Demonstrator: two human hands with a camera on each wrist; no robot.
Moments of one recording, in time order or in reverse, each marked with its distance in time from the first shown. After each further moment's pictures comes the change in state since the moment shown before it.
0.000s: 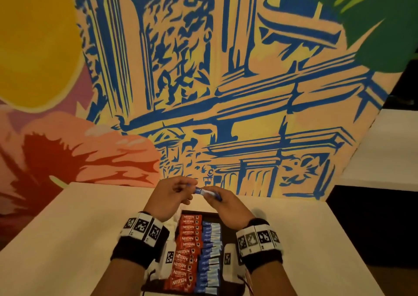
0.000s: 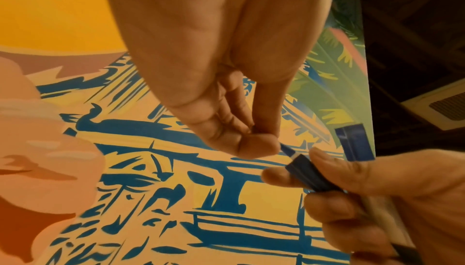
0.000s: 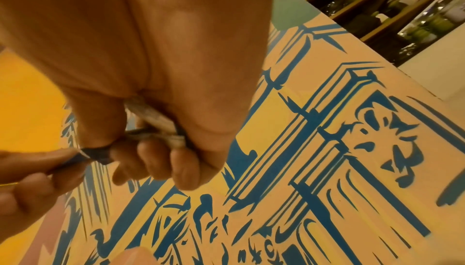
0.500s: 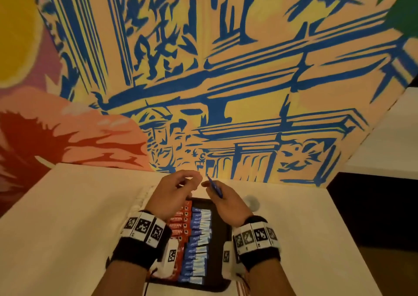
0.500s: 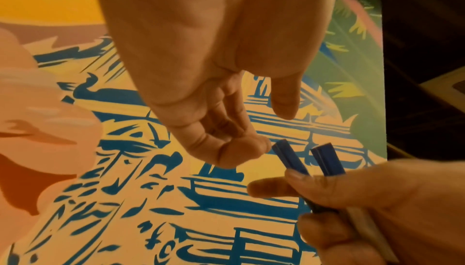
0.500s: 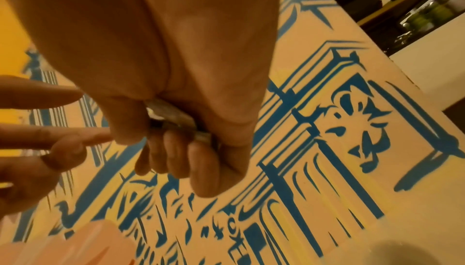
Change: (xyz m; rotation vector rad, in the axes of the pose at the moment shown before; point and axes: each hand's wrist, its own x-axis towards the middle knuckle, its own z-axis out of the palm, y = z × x) left_hand 0.033 -0.023 0.065 0.019 0.021 -0.111; right_hand 0.018 0.077 -0.026 0.050 0.015 0.144
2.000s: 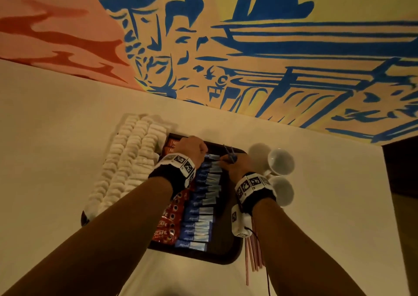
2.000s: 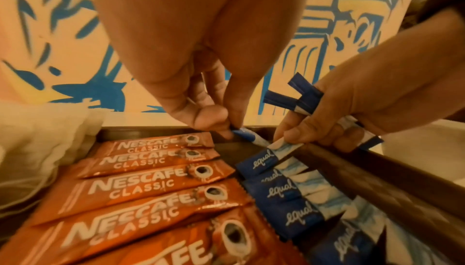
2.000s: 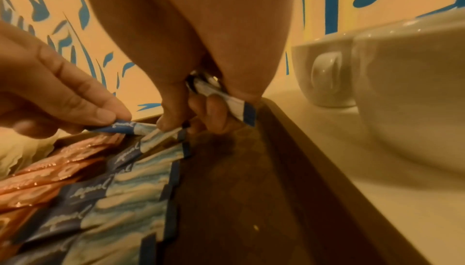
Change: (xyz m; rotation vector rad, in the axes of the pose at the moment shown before) left_hand 0.162 -0.247 0.060 0.686 -0.249 -0.416; right_hand 0.141 0.212 0.072 -0.125 0.022 0.689
